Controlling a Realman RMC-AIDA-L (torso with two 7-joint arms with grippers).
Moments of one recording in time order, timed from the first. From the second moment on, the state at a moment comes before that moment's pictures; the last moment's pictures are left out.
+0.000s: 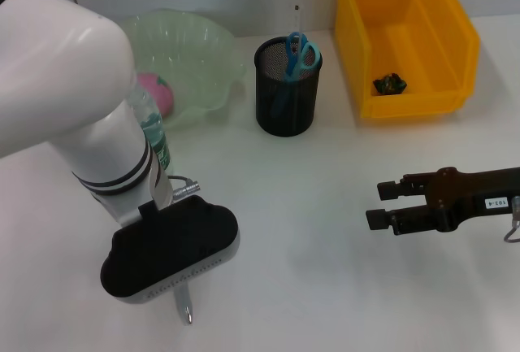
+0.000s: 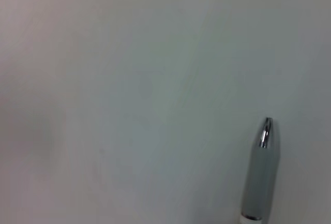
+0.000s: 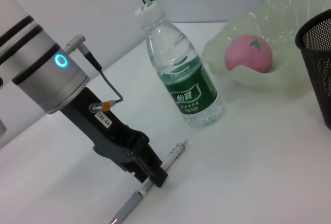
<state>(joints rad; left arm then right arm) -0.81 -2.08 1.88 1.11 2.60 1.44 -1.02 0.48 1.99 -0.76 -0.68 -2.08 -1.63 1.65</state>
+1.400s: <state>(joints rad) -0.96 -2.06 0.96 0.96 2.20 1.84 -1.71 0.48 1.98 -0.75 -0.71 -2.09 -1.64 1.49</state>
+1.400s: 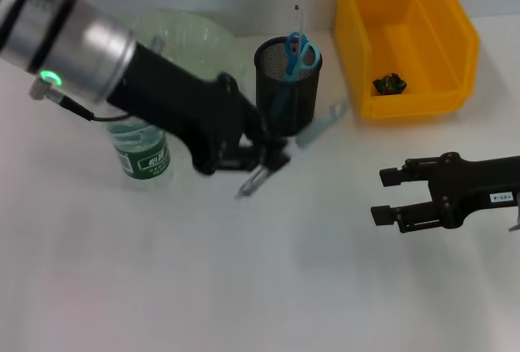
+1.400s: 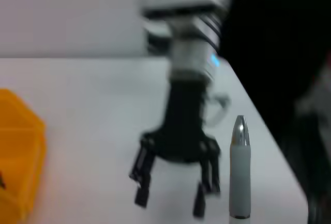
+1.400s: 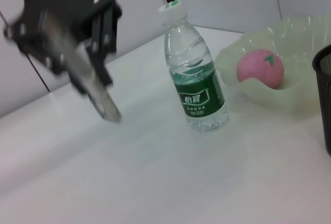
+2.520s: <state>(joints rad) -0.91 -2.05 0.82 0.97 2.09 1.80 -2.61 0.35 2.08 -0.68 -0.84 -1.72 -1.51 0.77</state>
